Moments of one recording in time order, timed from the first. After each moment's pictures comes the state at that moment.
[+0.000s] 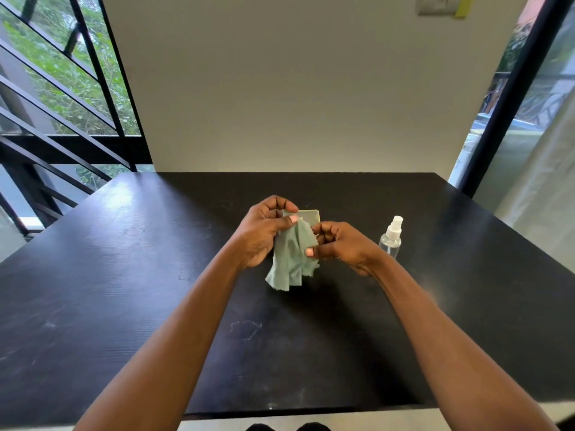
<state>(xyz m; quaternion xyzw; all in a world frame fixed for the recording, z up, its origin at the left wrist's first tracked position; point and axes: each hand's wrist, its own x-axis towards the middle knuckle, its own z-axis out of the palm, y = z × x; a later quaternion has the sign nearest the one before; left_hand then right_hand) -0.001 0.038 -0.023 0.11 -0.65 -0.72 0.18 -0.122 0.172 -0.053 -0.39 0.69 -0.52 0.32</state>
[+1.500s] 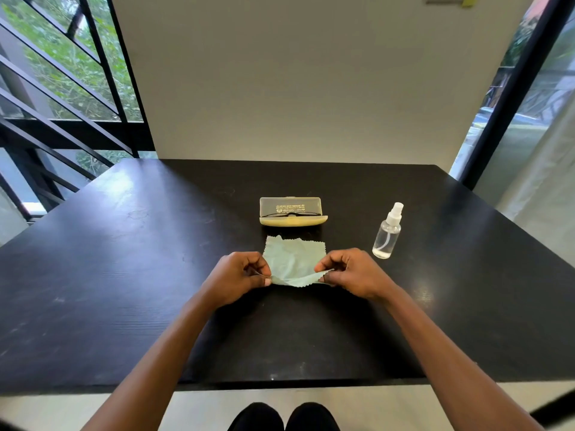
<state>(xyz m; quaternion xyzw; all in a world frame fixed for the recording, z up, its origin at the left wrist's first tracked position) 0.068 0.018 -0.103 0.16 -0.90 -0.39 0.11 -0.087 0.217 -0.090 -0.44 0.78 -0.39 0.20</state>
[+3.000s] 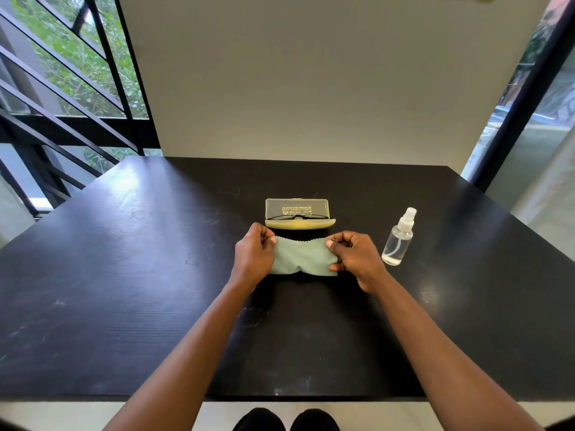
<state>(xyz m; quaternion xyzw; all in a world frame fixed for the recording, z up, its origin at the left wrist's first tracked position) 0.009 0.024 -0.105 0.30 -0.79 -0.45 0.30 -0.123 0.171 -0.111 -0.22 0.76 -0.57 0.19</state>
